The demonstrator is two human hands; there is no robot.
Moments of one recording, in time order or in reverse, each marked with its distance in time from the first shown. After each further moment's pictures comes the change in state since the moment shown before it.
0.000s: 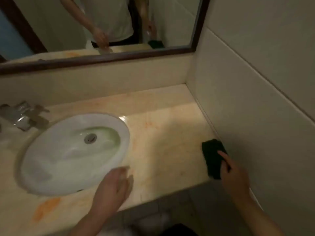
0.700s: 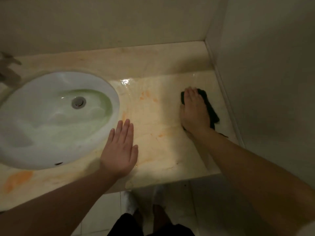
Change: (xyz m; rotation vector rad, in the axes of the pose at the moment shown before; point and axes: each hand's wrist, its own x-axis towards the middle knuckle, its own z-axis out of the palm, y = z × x) left_hand 0.069 -0.009 0.110 0.482 -0.193 0.088; right_hand 0.149 -0.042 0.162 -0.455 -0.349 -0.406
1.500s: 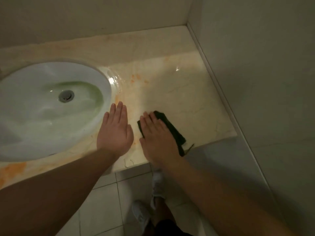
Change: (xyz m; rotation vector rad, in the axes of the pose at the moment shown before) left_hand -0.005 -0.003 0.004 -0.050 0.096 0.001; right_hand -0.157 -0.105 0.040 -0.103 -0.062 -0.269
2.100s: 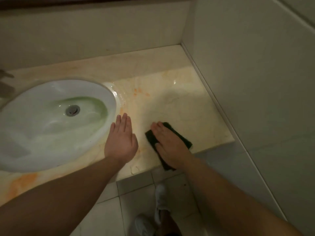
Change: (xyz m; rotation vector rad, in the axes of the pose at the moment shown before) left_hand 0.000 0.005 -0.008 -0.003 -0.040 0.012; right_hand -0.017 0.035 -0.017 0.193 -0.011 -0.041
